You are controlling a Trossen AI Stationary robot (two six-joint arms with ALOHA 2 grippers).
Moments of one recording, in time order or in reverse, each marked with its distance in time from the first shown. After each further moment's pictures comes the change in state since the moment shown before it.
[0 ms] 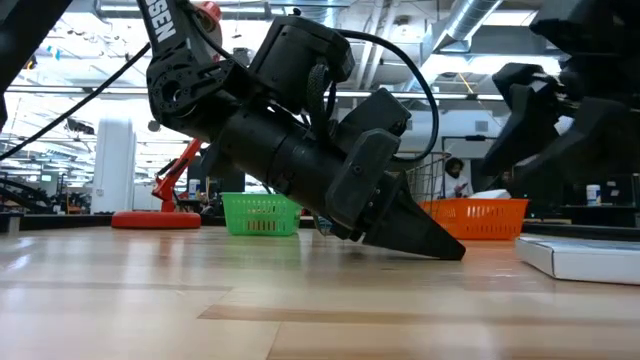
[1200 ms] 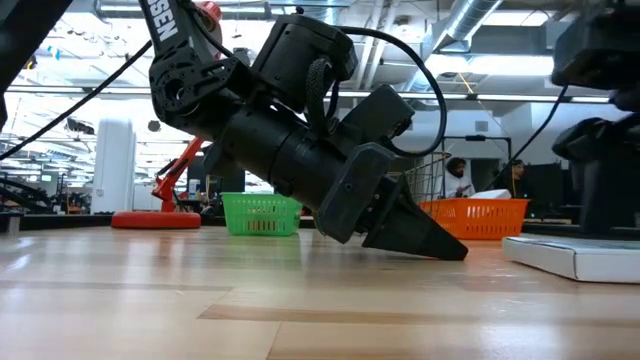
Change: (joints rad) left arm 0.000 0.000 0.022 -0.008 0.014 0.132; right arm 0.034 -0.002 0.045 -0.189 -0.343 0.678
